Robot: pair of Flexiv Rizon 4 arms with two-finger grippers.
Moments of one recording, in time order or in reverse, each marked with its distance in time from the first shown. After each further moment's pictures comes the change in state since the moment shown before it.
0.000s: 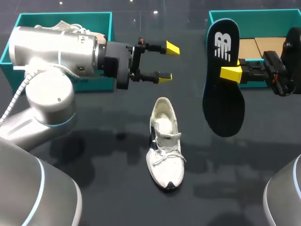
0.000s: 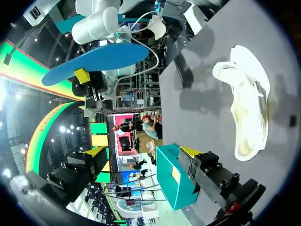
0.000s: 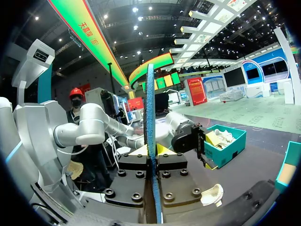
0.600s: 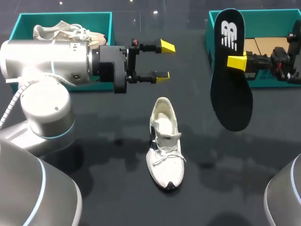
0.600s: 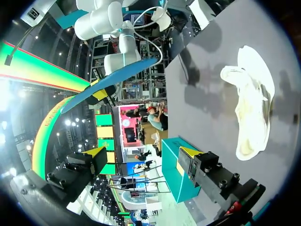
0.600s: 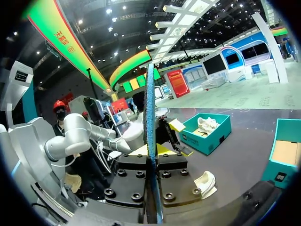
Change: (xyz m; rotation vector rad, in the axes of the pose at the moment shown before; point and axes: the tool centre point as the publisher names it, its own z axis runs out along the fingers) left arm -0.011 -0.008 -0.013 -0.081 -0.046 0.007; right arm -0.050 -0.005 -0.020 0.026 -0.149 0.166
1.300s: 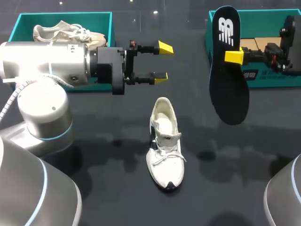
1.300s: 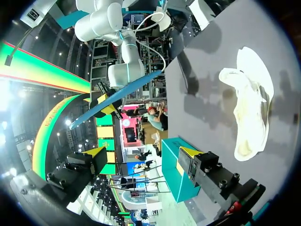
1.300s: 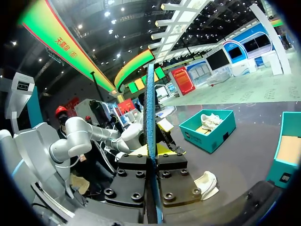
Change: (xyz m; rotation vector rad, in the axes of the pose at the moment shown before) left arm 0.001 -0.002 -0.004 0.000 -0.001 0.001; right arm -0.036 -0.003 0.005 0.010 0.071 0.070
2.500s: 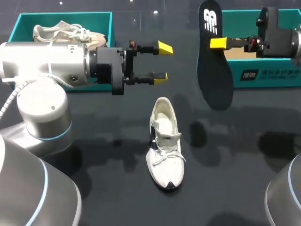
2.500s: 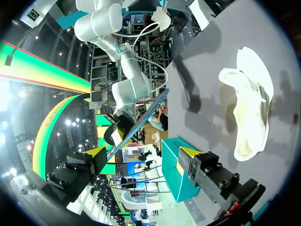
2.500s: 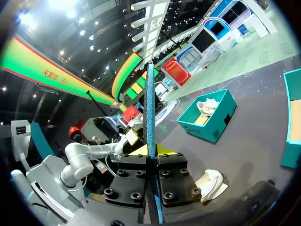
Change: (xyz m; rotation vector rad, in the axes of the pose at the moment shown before) left arm 0.000 0.000 -0.001 0.000 -0.001 0.000; right arm -0.081 0.011 0.031 -0.001 0.034 0.289
